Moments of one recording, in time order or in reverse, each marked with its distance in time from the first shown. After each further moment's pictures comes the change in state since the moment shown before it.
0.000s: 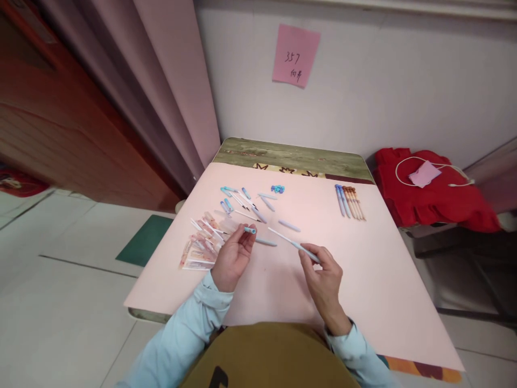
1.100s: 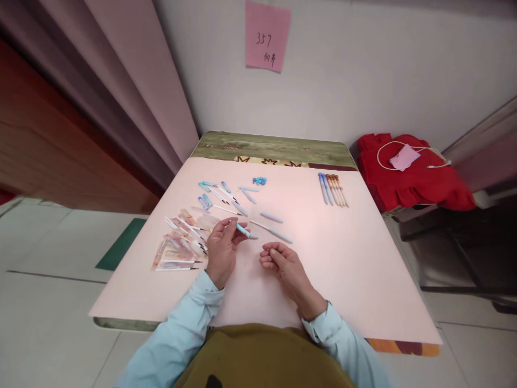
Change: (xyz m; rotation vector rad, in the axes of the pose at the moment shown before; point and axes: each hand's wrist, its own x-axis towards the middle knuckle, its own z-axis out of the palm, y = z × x) left_hand 0.022 -0.047 -0.016 0.495 -0.288 0.464; right_hand -0.012 0.023 0.026 1.005 -0.416 0.809
